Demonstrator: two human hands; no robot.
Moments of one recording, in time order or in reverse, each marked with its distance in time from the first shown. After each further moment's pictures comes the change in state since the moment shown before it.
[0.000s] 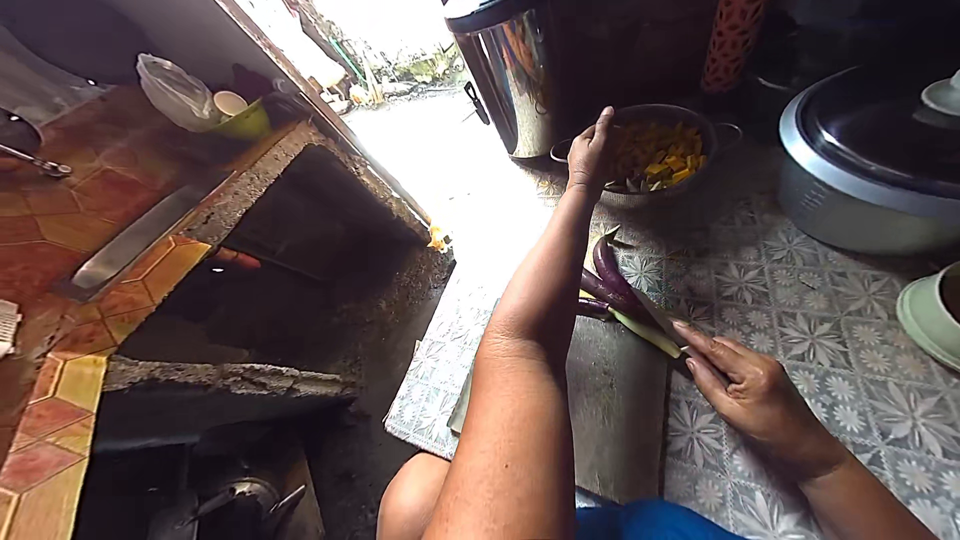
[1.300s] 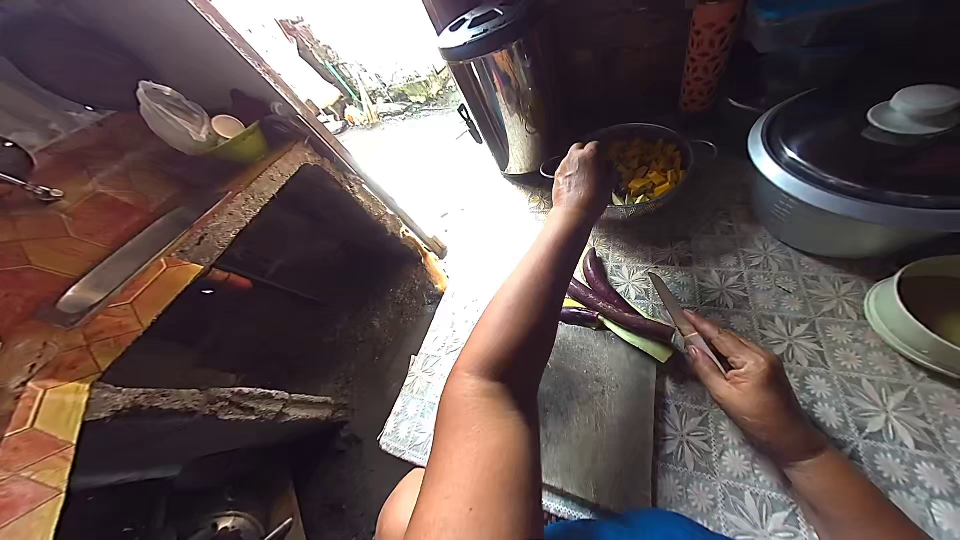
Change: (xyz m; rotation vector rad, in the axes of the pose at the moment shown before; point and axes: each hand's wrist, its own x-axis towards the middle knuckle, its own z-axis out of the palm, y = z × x) left_hand -0.043 0.053 -0.003 0.898 -0.098 0.163; right_hand 0.003 0.007 -0.003 0.022 0.123 0.140
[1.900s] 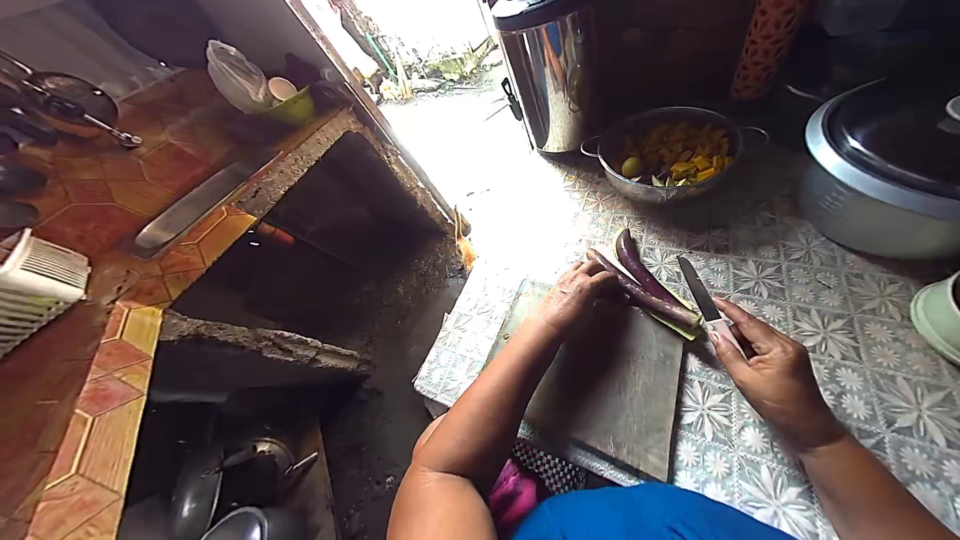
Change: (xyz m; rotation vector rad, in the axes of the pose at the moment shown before) left_hand -0.185 -0.091 0.033 -0.098 -0.245 0.300; right_hand -0.006 -0.012 0.002 0.033 -0.051 -0.005
